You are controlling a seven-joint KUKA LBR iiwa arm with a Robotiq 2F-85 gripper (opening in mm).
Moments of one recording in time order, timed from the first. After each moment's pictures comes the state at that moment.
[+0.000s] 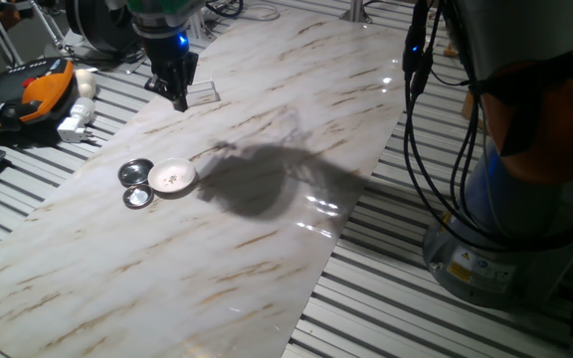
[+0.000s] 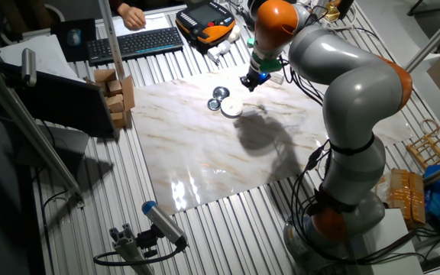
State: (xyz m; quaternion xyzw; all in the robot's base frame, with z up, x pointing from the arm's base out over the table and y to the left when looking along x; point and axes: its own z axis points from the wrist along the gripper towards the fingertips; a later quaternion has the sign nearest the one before) arm 0.597 0.048 0.197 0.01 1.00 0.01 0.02
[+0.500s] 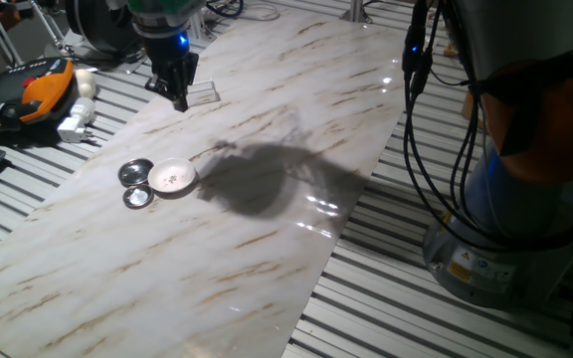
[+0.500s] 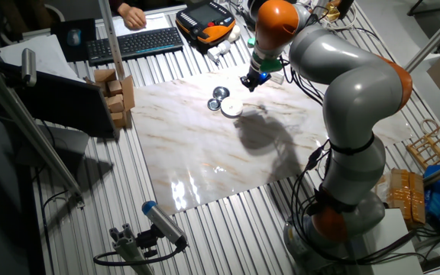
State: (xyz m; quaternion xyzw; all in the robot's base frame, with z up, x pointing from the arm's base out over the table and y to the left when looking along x) arm 0.598 0.047 0.195 0.01 1.00 0.01 0.02
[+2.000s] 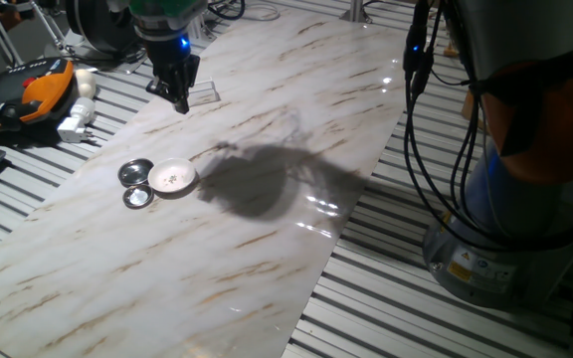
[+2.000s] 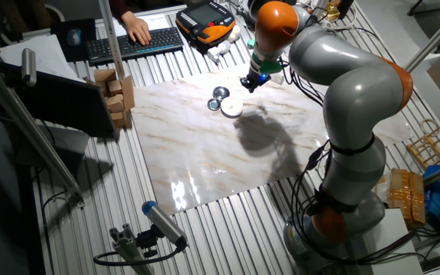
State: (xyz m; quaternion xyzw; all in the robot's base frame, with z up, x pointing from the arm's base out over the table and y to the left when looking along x) arm 0.595 0.049 0.193 0.01 1.00 0.01 0.02
